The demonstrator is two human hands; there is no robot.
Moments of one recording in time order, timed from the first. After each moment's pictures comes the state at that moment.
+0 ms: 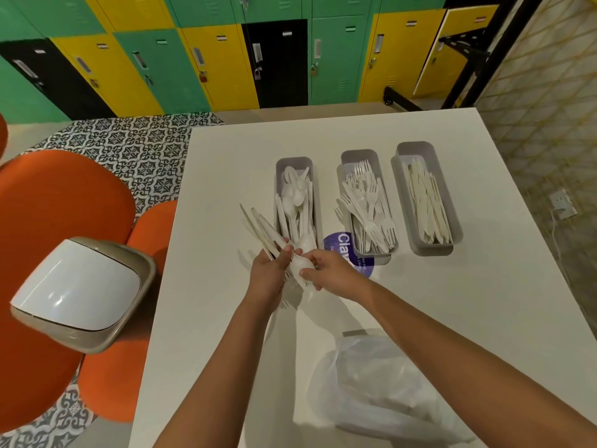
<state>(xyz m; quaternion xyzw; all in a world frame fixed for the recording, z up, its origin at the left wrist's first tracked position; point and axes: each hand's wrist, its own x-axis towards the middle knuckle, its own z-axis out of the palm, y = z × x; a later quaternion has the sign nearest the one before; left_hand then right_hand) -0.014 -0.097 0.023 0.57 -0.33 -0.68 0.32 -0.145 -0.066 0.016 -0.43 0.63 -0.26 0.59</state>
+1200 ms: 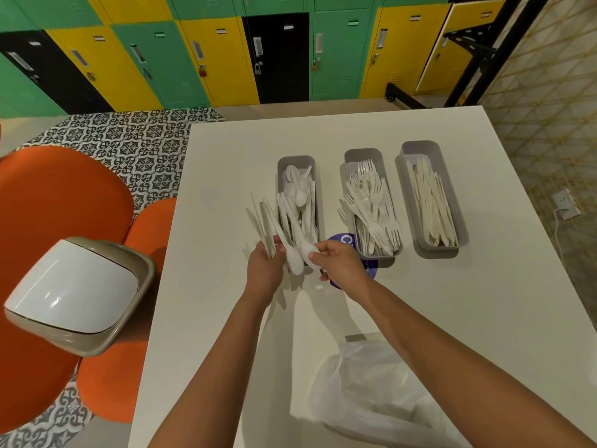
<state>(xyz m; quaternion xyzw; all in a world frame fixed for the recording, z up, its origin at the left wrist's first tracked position) -0.009 -0.119 0.002 0.66 -0.45 -0.53 0.27 -0.146 -0.078 0.016 -0.28 0.67 -0.38 0.57</state>
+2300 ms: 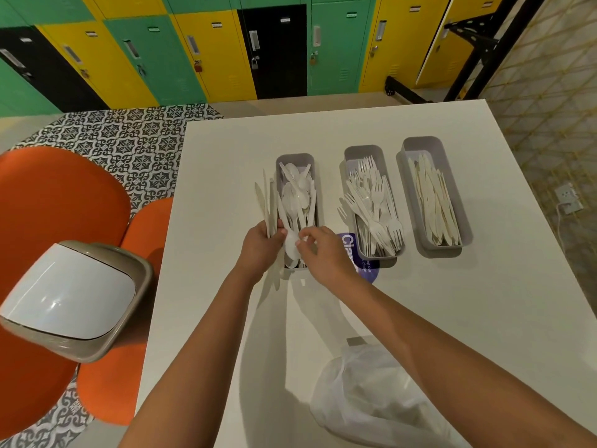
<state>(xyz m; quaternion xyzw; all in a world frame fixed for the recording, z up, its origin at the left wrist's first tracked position) -0.009 -0.159 0.012 0.61 -0.53 -0.54 0.22 -0.130 -0.100 0.014 -0.46 0.73 -0.32 0.40</state>
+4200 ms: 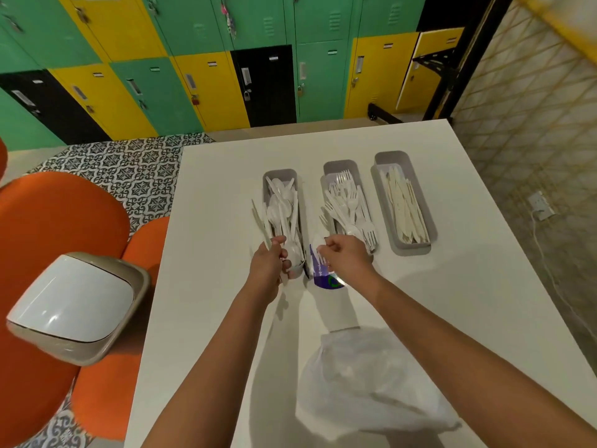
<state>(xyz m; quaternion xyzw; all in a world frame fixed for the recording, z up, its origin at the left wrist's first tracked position) -0.040 -0.102 0.046 0.62 -0.31 -0.66 0.29 -0.179 -0.058 0.037 -0.38 0.75 -0.33 0.41</state>
